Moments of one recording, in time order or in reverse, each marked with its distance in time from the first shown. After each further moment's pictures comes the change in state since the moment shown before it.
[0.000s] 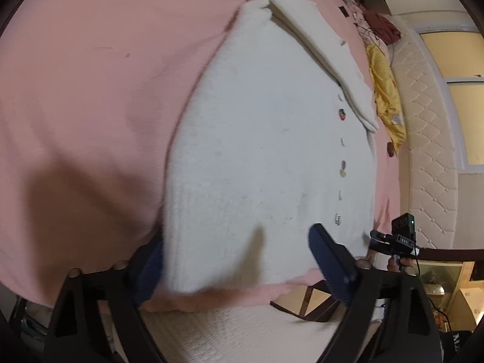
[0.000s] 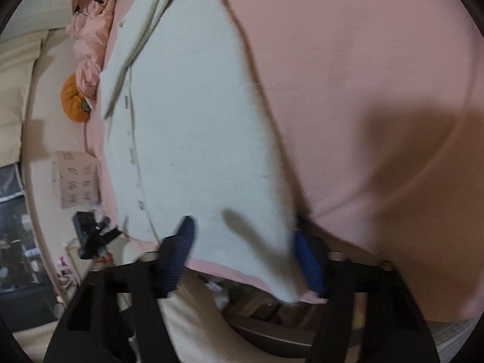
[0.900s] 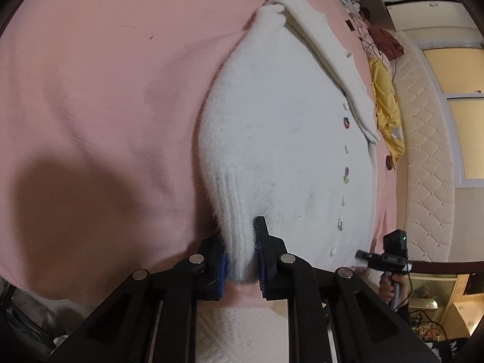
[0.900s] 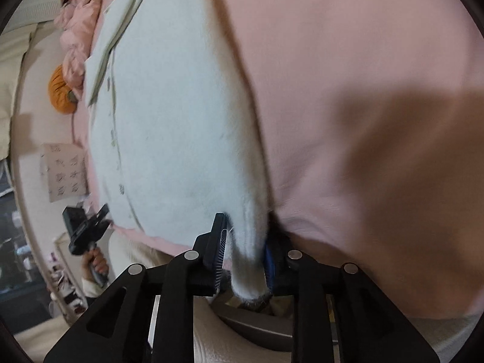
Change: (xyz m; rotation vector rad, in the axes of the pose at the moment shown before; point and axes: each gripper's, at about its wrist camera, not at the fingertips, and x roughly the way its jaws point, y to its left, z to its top) left arm 0.006 0.013 -0.012 -0.056 -0.053 -0.041; right arm 0.026 0.002 -0.013 -0.021 0.076 -0.018
